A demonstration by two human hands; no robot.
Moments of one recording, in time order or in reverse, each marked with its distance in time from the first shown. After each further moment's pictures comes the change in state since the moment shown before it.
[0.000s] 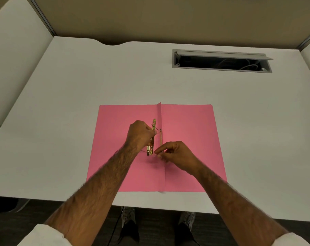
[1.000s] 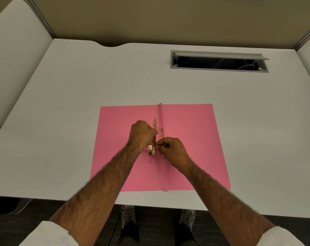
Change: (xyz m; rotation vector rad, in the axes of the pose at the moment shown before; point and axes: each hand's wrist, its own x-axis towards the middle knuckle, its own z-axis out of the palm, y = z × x) left_hand -0.004 0.003 0.009 -0.043 0.006 0.028; right_hand 0.012 0.003 0.018 -0.029 0.247 0.036
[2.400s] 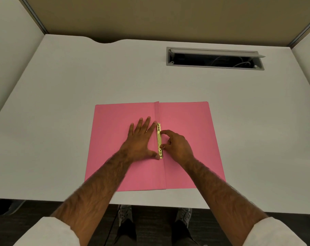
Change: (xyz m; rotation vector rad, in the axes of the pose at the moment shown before) left_hand 0.023 -0.069 0.019 0.859 -0.229 0.512; right_hand 0.016 0.017 -0.021 -0.544 0.104 -0.058
